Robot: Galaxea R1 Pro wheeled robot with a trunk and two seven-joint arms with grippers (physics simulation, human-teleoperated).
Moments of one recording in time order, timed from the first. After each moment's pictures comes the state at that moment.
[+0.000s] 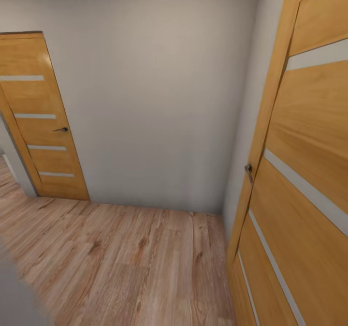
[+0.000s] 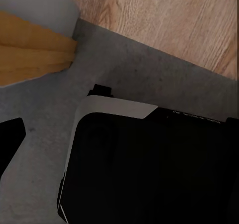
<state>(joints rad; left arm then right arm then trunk) -0.27 -0.01 -0.02 0.00 0.26 0.01 0.04 -0.23 -0.03 0.25 0.03 -0.34 -0.06 -0.03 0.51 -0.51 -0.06</state>
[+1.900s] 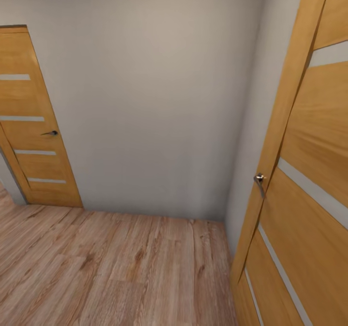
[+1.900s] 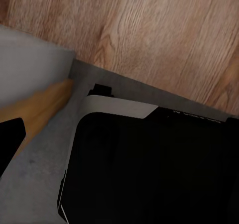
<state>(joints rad) -0.27 -0.01 -0.02 0.00 0.26 0.01 0.04 -0.23 -0.03 0.25 0.03 -0.34 -0.06 -0.03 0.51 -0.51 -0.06</state>
